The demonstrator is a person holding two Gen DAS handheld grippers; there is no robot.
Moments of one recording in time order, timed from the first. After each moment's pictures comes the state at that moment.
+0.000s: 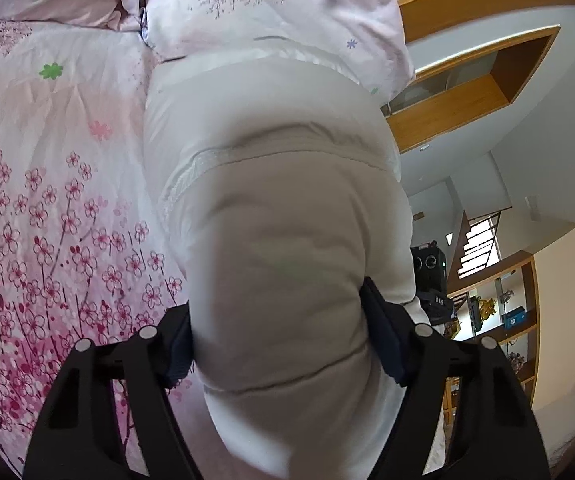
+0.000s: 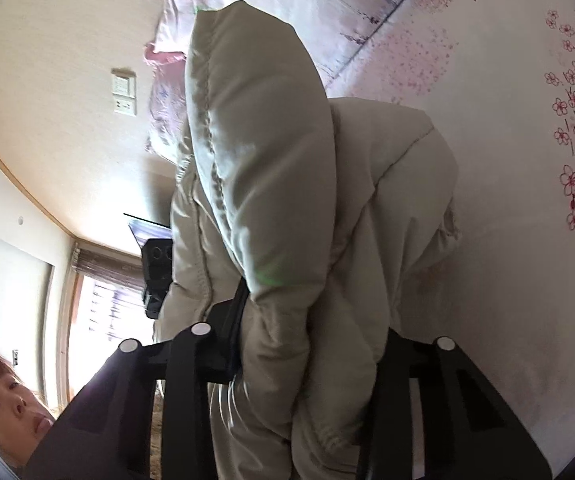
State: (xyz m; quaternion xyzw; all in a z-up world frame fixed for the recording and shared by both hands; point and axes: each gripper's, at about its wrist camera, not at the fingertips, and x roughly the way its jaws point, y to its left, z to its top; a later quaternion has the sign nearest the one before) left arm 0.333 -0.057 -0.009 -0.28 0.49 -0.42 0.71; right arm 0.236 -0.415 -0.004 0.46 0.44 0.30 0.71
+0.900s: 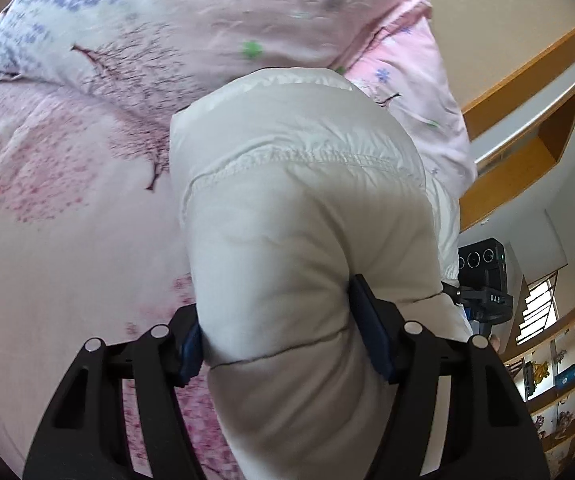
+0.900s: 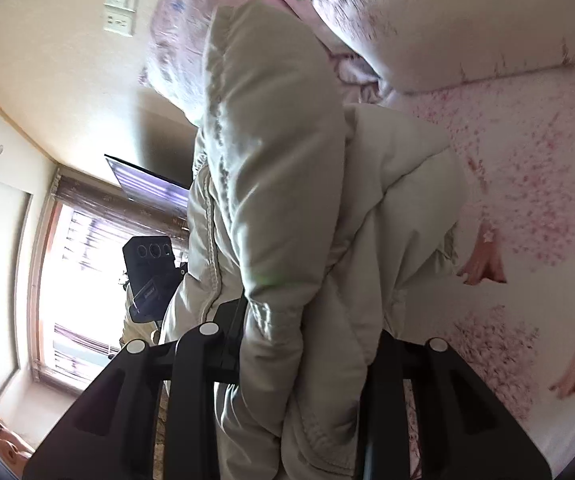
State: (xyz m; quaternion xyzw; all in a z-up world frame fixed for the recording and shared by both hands) left arm 0.349 0.111 -0.009 -0.28 0.42 -0.27 0.82; right arm 0.397 -0.256 0.025 0.33 0.52 0.36 0.70
